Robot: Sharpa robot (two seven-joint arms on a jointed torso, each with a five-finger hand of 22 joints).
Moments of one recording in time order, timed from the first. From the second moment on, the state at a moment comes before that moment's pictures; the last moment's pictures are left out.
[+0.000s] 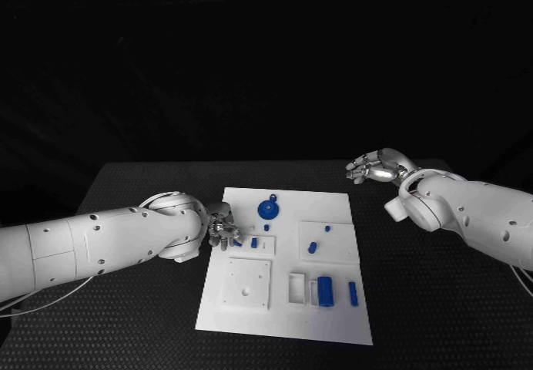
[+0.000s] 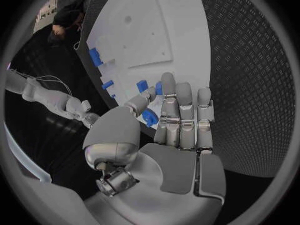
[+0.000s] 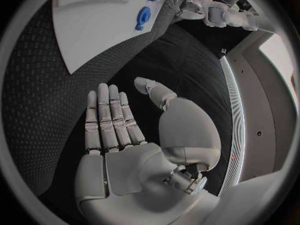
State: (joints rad) left arm 1.30 -0.76 -0.24 1.44 -1.10 -0.04 -0.45; left_hand 0.89 0.01 0.62 -0.20 0.17 1.12 0.07 0.36 0.70 1.44 -0.04 0.38 0.49 1.16 -0.09 1.05 0.58 0.01 0.74 -0.08 0.95 1.05; right arm 1.27 -0.66 -0.13 1.02 -0.61 -0.27 0.17; right_hand 1.05 -0.15 0.57 -0.26 0.52 0.81 0.20 0.30 0.40 0.96 0.14 0.51 0.08 0.86 0.12 0.66 0.55 0.21 0.66 0.20 0.32 1.31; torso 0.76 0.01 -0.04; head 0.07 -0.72
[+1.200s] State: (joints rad) left arm 1.30 -0.75 -0.24 1.42 -1.11 -0.02 -0.44; left_hand 0.92 0.01 0.64 -0.20 0.16 1.13 0.06 0.37 0.73 1.45 -0.04 0.38 0.52 1.16 -0.09 1.06 0.59 0.01 0.74 -0.08 0.95 1.07; right arm 1.27 -0.66 -0.13 1.01 -0.61 -0.27 0.17; right_hand 1.05 -0.15 0.57 -0.26 0.52 0.81 0.20 0.30 0.40 0.96 0.14 0.51 0.08 0.86 0.12 0.66 0.55 0.21 0.66 0.20 0.32 1.31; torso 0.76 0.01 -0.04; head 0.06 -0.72
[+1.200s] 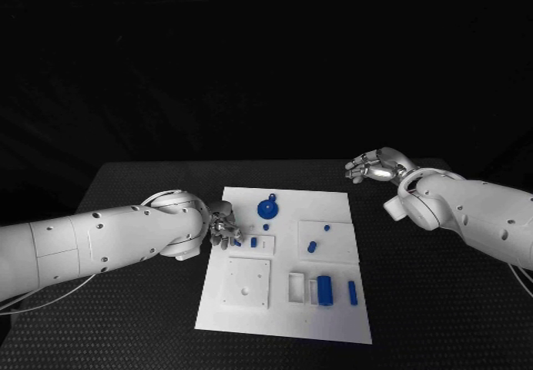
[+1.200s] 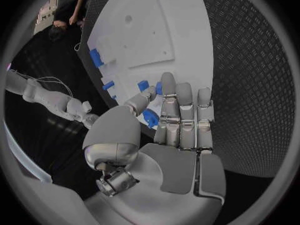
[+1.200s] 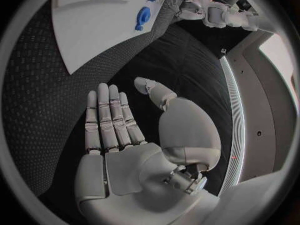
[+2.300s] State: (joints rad) left arm 1.30 -0.74 -0.24 1.41 -1.12 0.01 -0.42; left_hand 0.94 -0.01 0.63 -0.20 0.18 1.13 0.06 0.39 0.86 1.44 -0.05 0.43 0.60 1.16 -0.09 1.12 0.62 0.01 0.74 -0.08 0.95 1.11; right arm 1.27 -0.66 -0.13 1.01 -0.61 -0.27 0.17; right_hand 1.05 -0.15 0.57 -0.26 0.52 0.81 0.20 0.30 0.40 0.96 0.14 0.51 0.08 0.86 0.12 0.66 0.55 0.21 0.66 0.20 0.32 1.31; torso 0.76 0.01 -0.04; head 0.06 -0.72
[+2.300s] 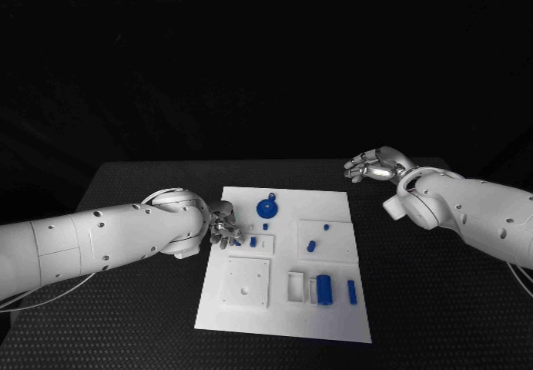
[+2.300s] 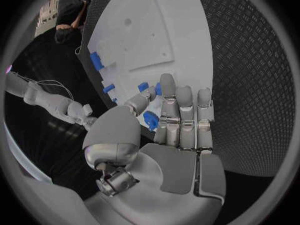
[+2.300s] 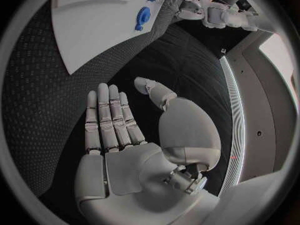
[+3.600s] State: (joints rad) left arm 1.30 -0.71 -0.24 1.39 -1.15 0.03 -0.46; left_hand 0.90 -0.08 0.60 -0.11 0.05 1.11 0.05 0.30 0.82 1.43 -0.06 0.44 0.61 1.17 -0.11 1.13 0.61 0.01 0.75 -0.08 0.94 1.12; right arm 1.27 -0.66 -0.13 1.02 -0.61 -0.27 0.17; right_hand 1.05 -0.15 0.56 -0.26 0.52 0.81 0.20 0.30 0.40 0.96 0.14 0.51 0.08 0.86 0.12 0.66 0.55 0.21 0.66 0.20 0.31 1.31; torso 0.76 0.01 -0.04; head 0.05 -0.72
